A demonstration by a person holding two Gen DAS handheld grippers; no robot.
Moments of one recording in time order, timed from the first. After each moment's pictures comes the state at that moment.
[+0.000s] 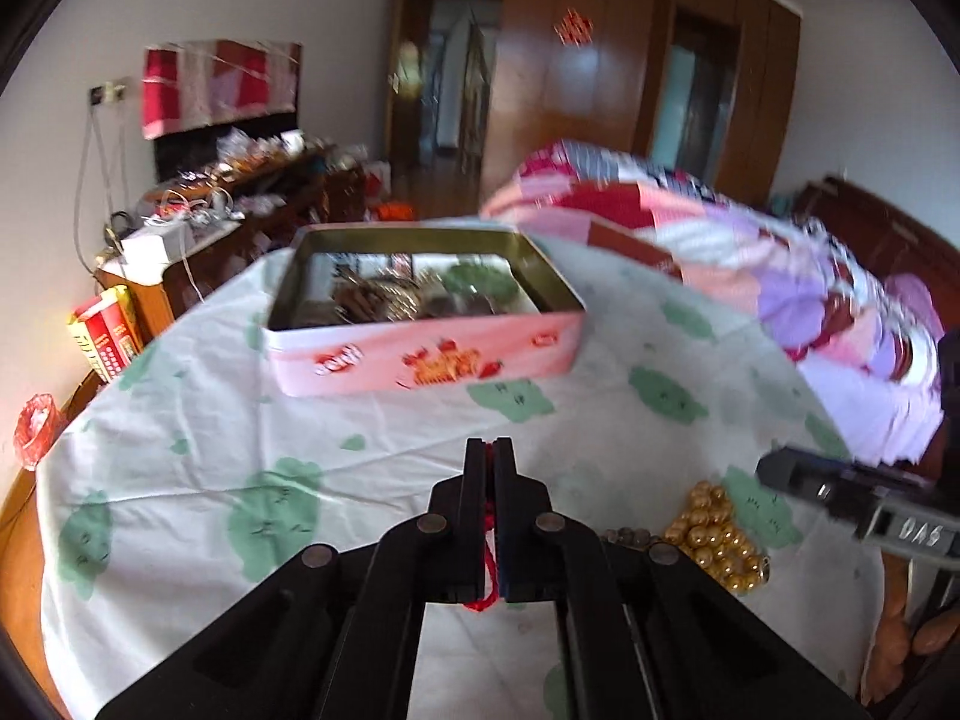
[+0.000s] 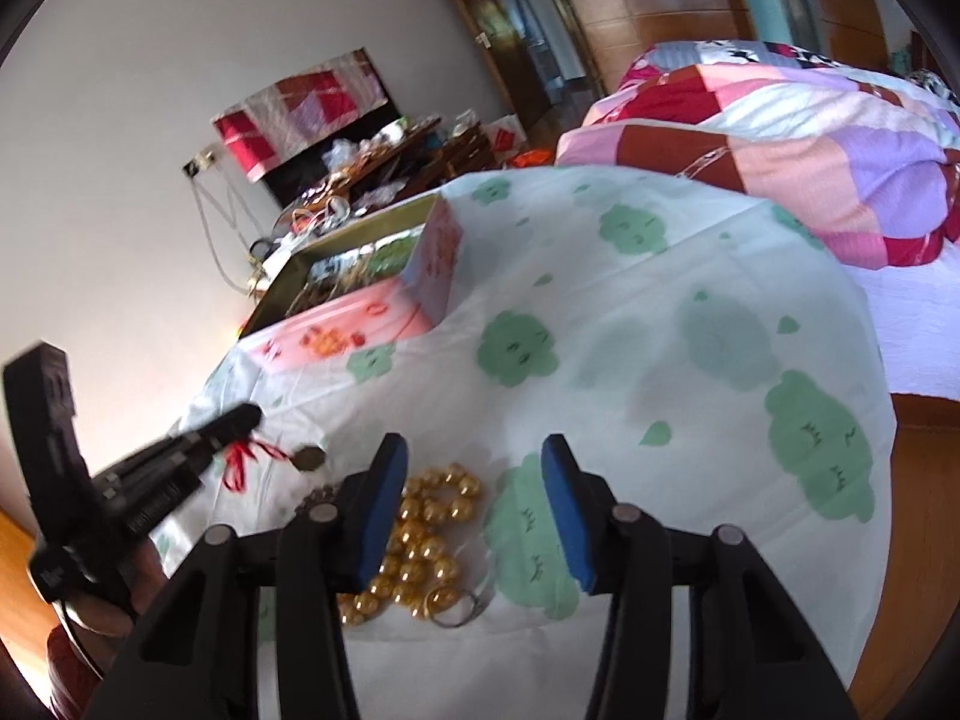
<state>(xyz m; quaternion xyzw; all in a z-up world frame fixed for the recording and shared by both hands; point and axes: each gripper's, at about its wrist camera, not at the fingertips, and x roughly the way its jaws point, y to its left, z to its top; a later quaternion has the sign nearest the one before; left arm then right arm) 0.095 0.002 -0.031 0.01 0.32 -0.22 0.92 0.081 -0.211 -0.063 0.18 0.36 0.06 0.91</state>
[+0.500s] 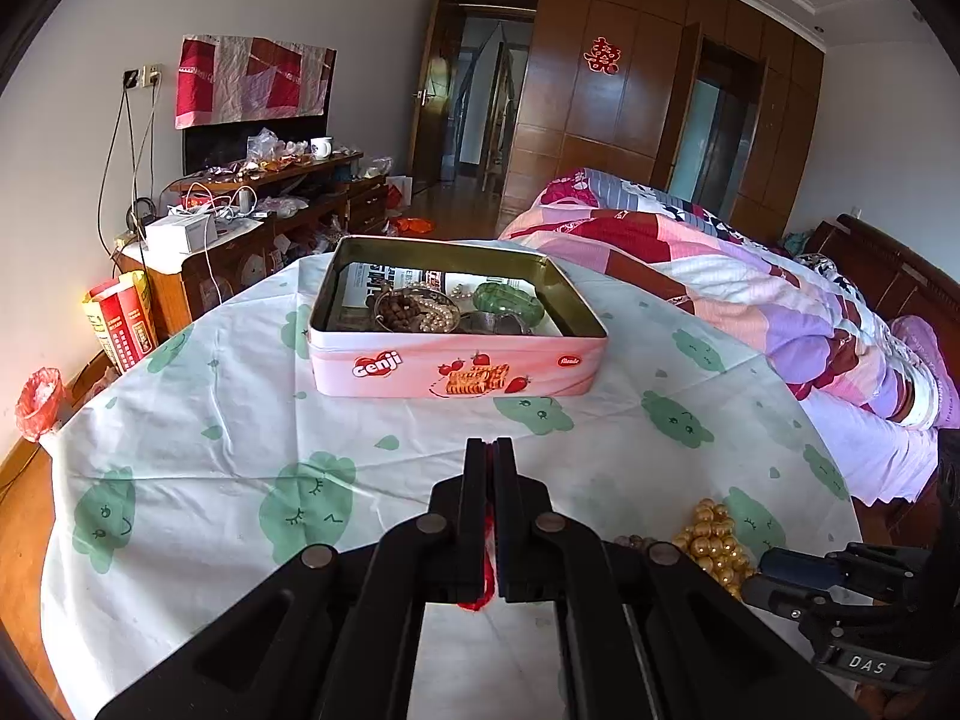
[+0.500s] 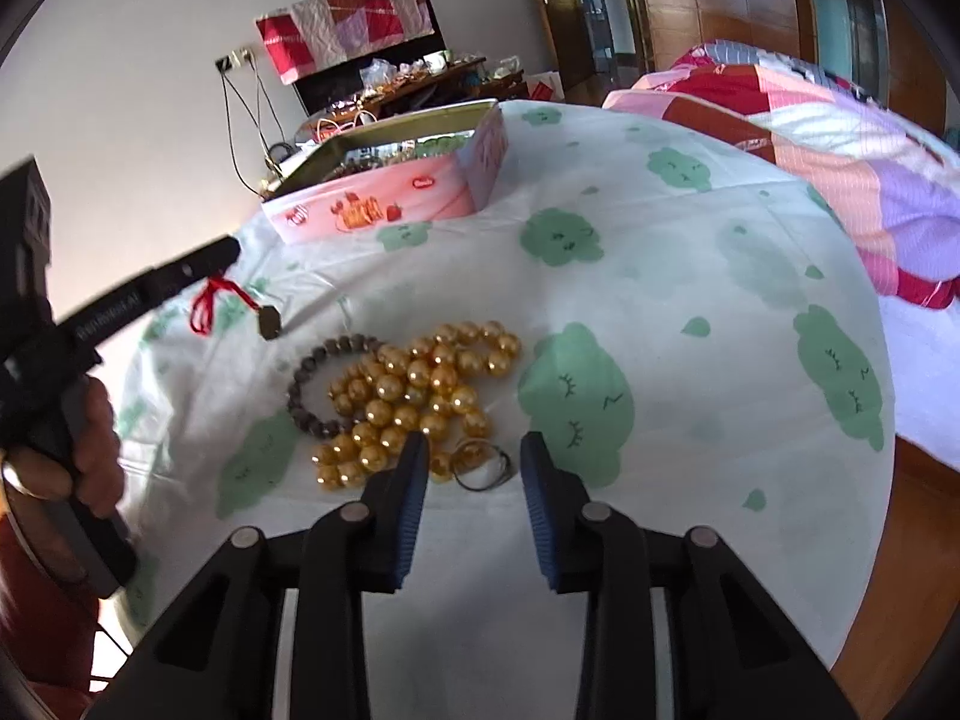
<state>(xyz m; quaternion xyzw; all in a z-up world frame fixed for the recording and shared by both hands) 0.095 0.019 -0.029 -0.02 0.32 -0.20 0.93 0.053 -0.176 -0.084 0.08 0.42 0.08 0.90</state>
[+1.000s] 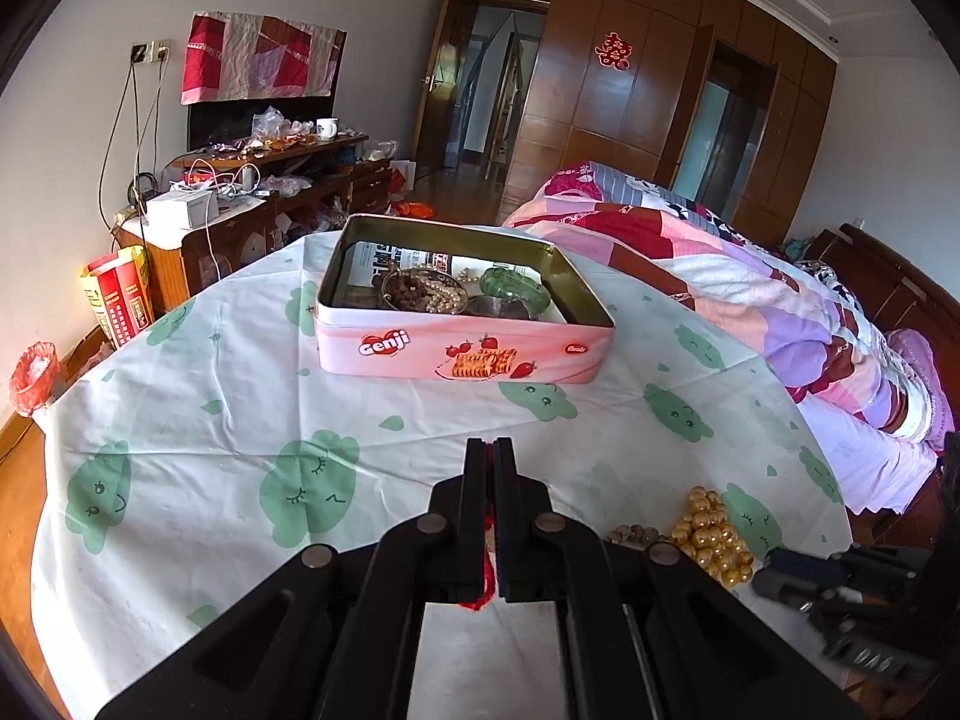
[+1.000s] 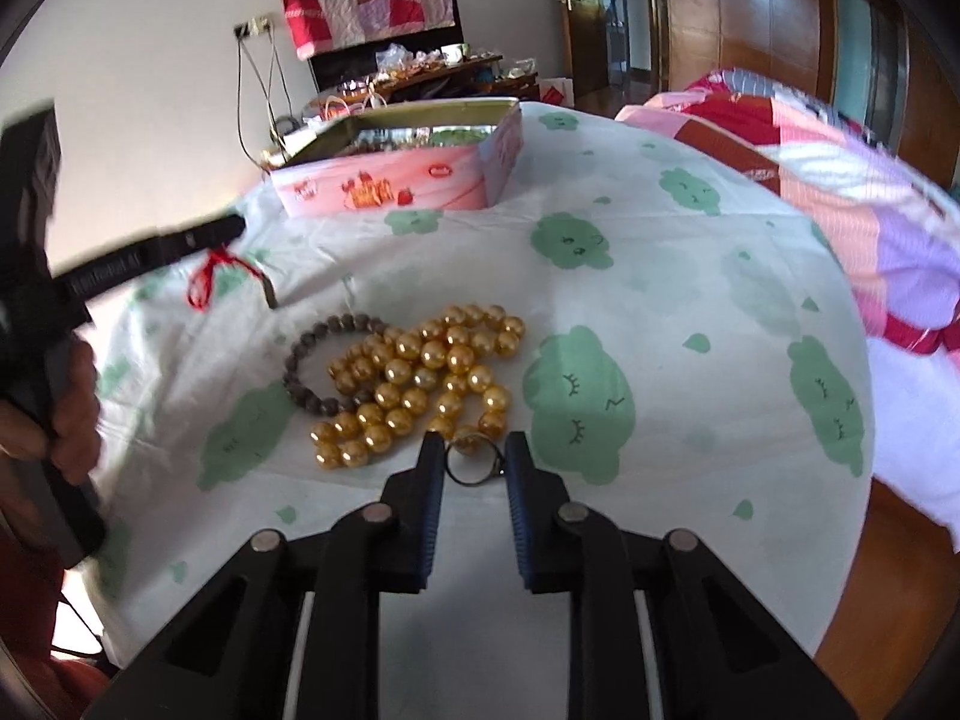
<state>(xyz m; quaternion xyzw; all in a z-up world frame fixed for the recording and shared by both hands) 0.096 0.026 -0.034 -0.04 0.33 -0.20 0.92 0.049 -0.173 -0.078 0.05 0.42 0.09 0.90</state>
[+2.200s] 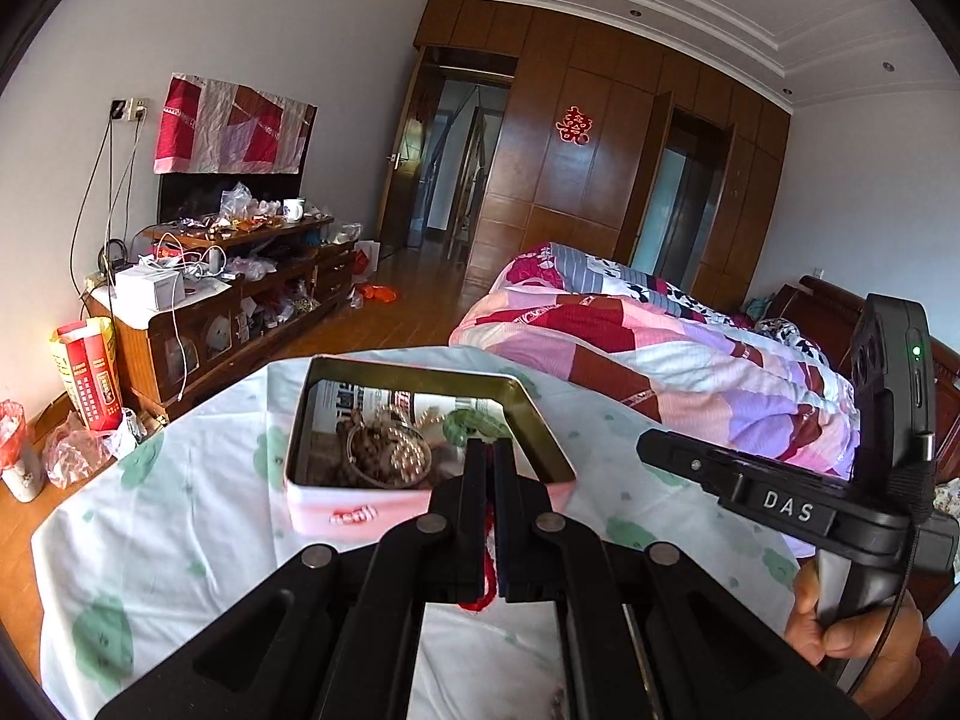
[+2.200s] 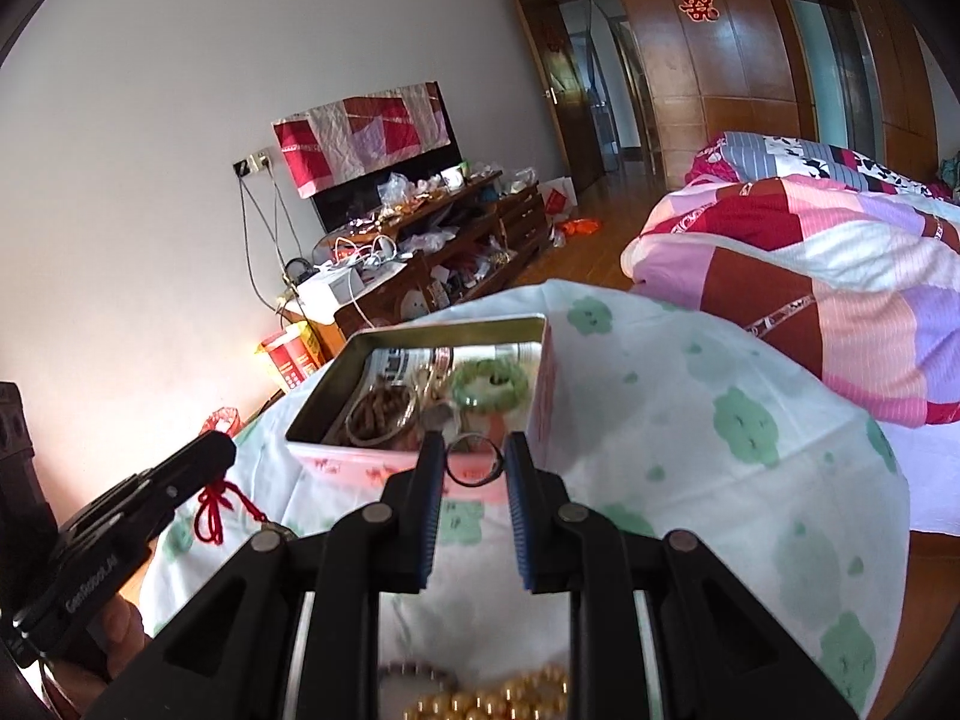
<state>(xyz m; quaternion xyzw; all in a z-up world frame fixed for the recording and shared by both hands) 0.133 0.024 0.015 -0.07 0.23 -0.24 0.94 0.156 -0.161 -0.005 0.11 0.29 0.09 0.95</state>
